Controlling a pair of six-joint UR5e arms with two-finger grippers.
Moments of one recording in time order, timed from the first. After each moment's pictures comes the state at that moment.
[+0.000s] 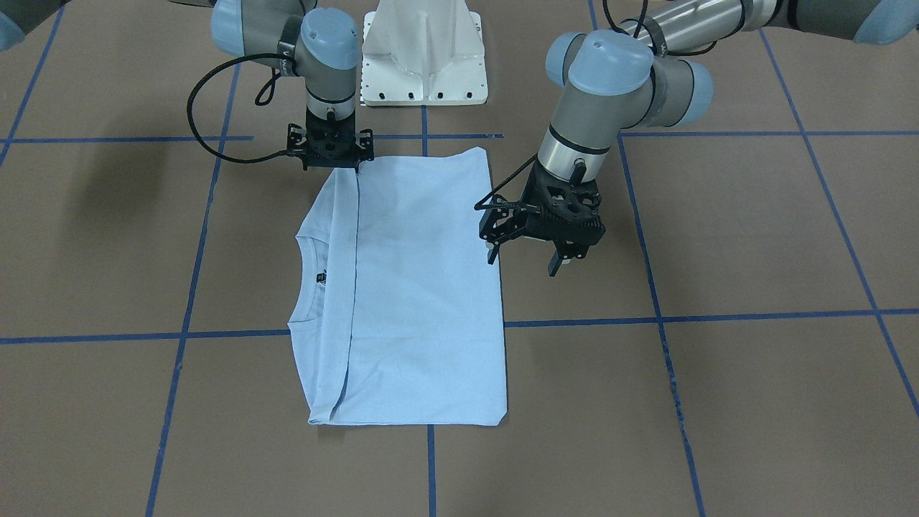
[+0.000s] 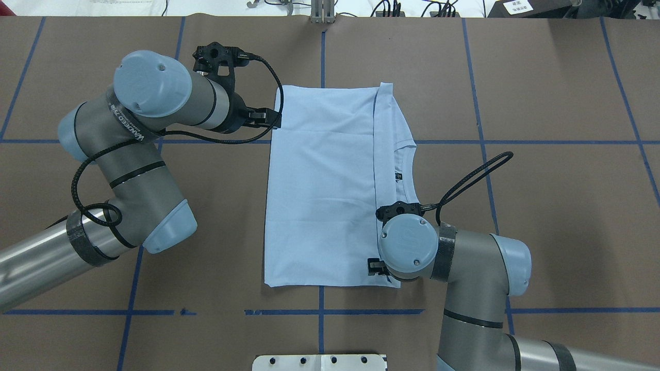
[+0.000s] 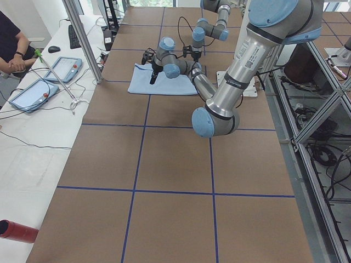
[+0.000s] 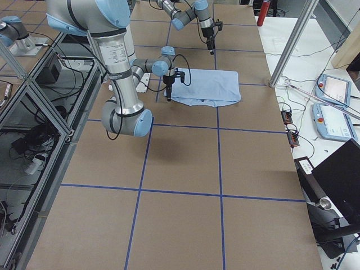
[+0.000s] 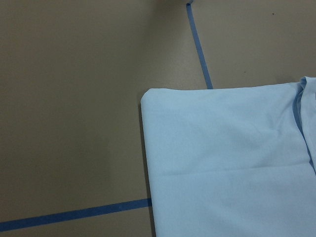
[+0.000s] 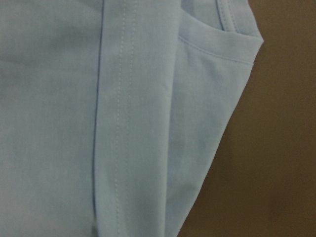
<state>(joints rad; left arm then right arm) -0.68 -2.18 -1.67 -1.93 -1.79 -1.05 0.30 -1.12 1.86 -1.75 1.73 1.28</state>
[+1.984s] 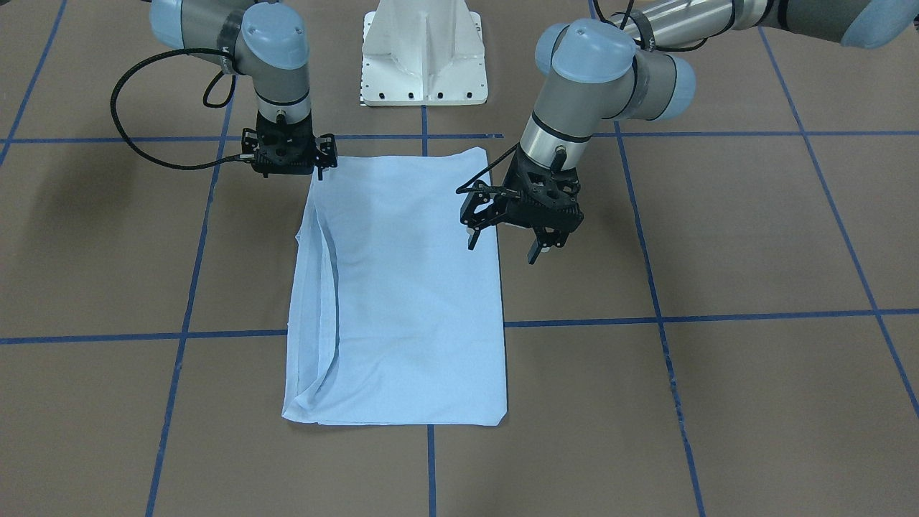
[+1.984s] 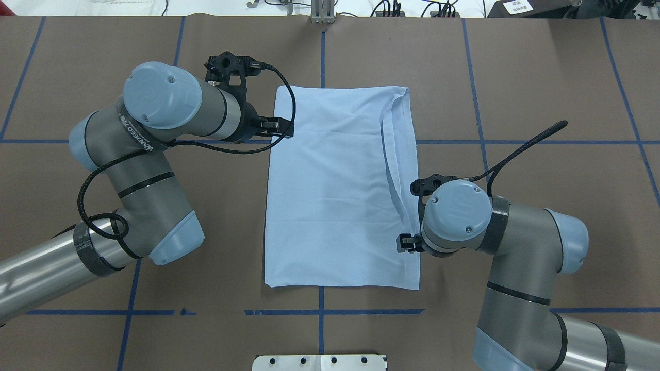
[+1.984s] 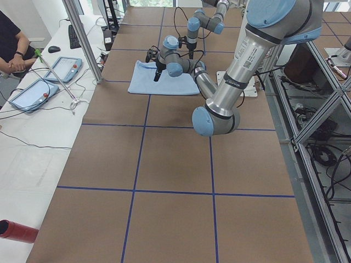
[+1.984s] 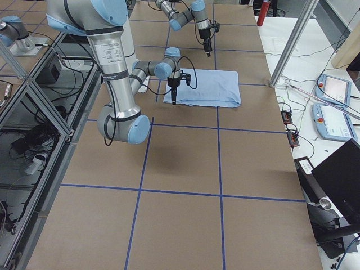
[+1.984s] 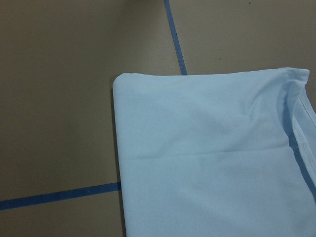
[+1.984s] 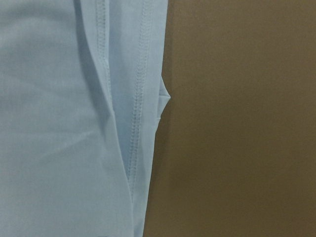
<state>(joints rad) -0.65 -2.19 -1.68 -1.95 -1.79 -1.07 0.41 -1.21 1.96 -1.74 1.77 1.19</state>
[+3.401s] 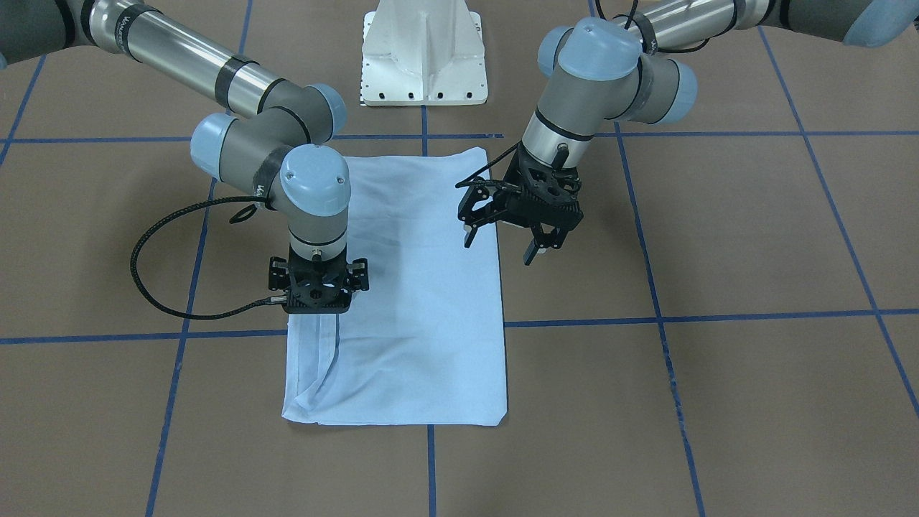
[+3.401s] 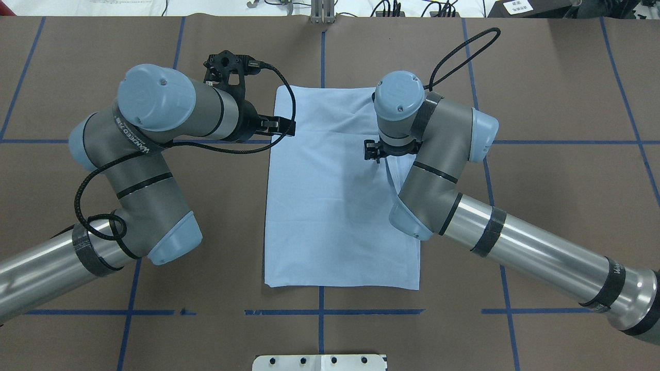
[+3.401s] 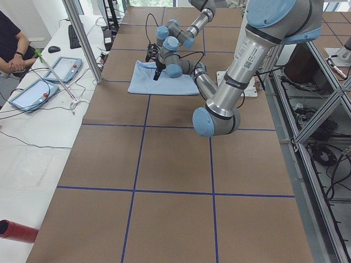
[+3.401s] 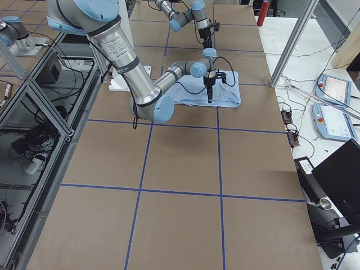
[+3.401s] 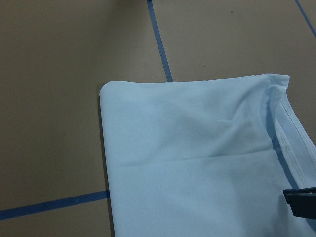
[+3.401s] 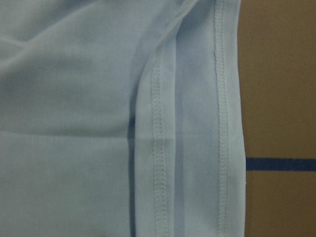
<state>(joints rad) -0.65 -2.18 -1.68 -2.02 -1.79 -1.06 0.64 -0.85 1.38 -1.56 1.82 1.01</state>
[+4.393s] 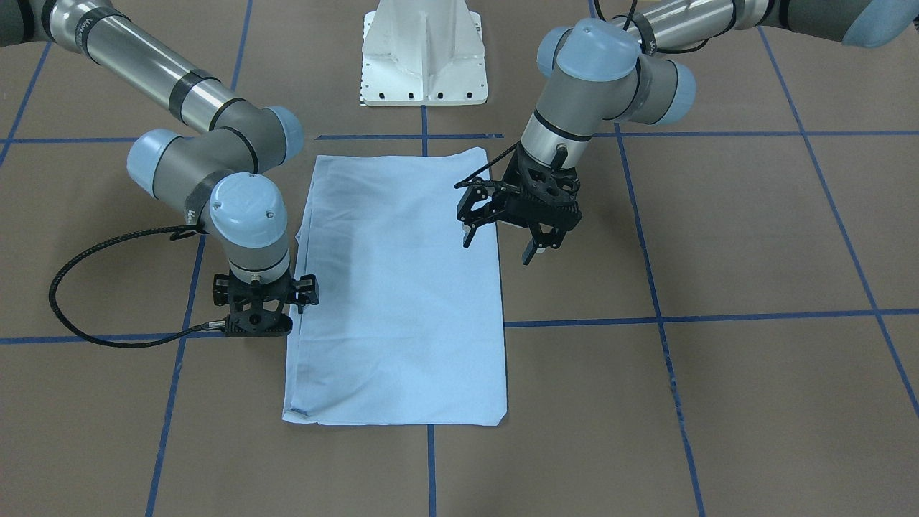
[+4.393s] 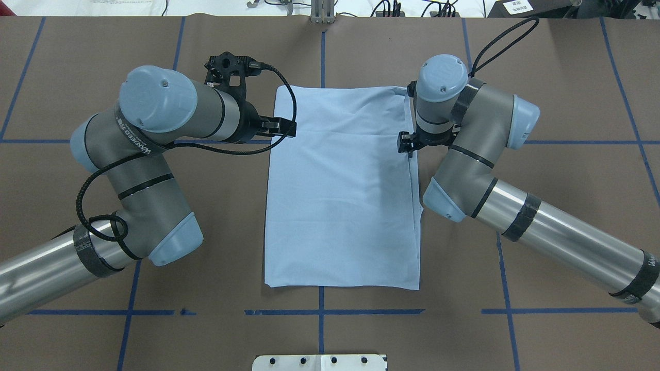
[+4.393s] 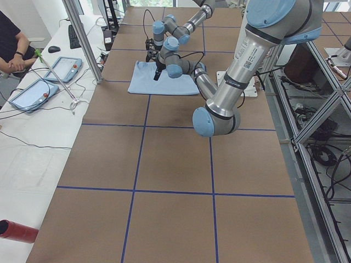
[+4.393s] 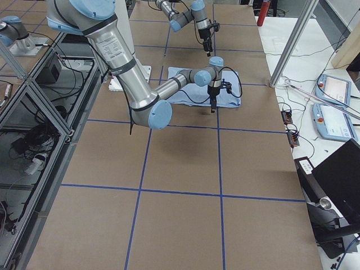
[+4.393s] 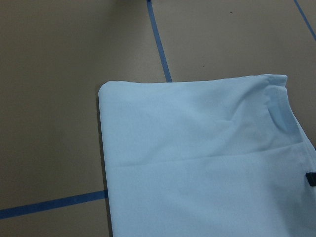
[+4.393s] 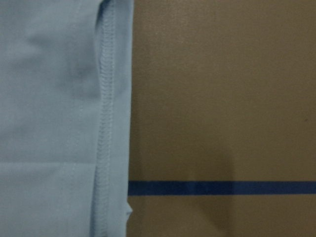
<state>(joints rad) -0.65 -2.18 -1.67 -2.02 -1.79 -1.07 0.73 -0.93 1.39 -1.55 1.90 0.90</state>
